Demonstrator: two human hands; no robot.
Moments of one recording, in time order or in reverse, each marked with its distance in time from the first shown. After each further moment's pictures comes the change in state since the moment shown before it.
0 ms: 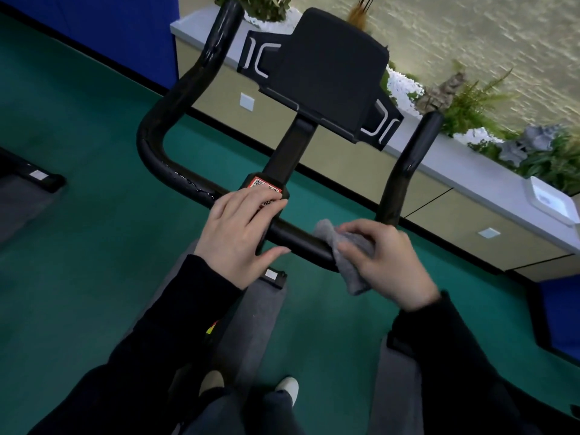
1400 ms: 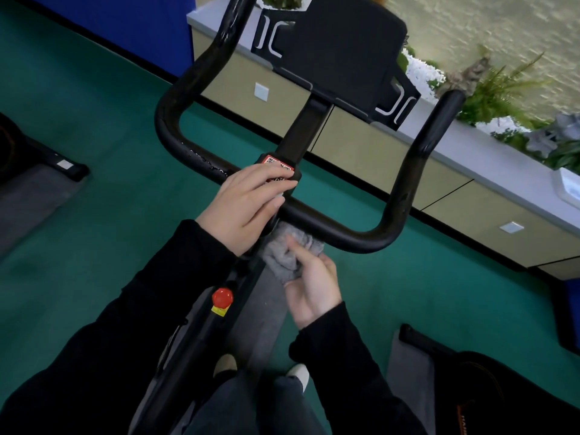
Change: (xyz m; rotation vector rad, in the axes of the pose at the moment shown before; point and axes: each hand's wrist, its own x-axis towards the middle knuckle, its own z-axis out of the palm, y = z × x) left_hand 0.005 -0.010 -0.019 -0.282 -0.186 -0.014; right_hand -0.031 -0.060 0.108 1.805 0.070 0.726
